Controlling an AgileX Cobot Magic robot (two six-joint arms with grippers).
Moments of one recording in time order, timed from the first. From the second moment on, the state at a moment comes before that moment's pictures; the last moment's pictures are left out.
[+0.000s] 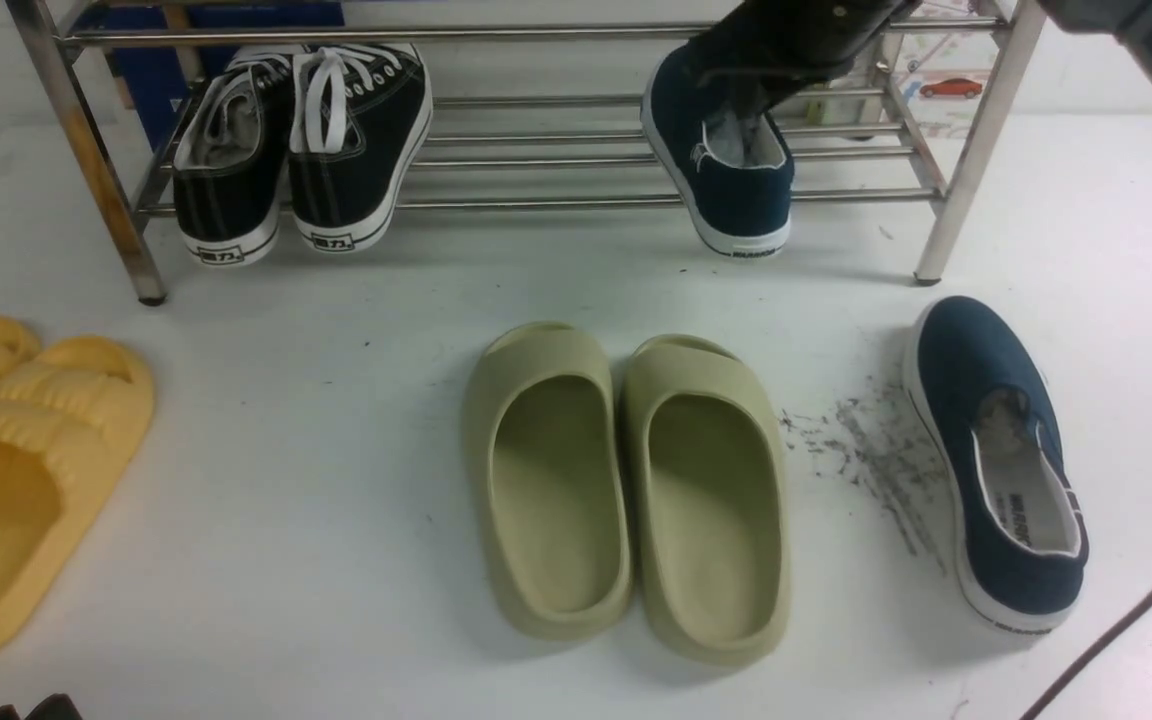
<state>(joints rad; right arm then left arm) 0.40 2.24 -2.48 0.06 1.26 -0.04 -0.01 -0.01 0.03 -0.12 0.38 -0.19</state>
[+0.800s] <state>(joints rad) 0.40 2.29 -2.19 -0.01 1.07 0.04 -0.01 -0.01 0.03 -0.12 0.38 -0.19</state>
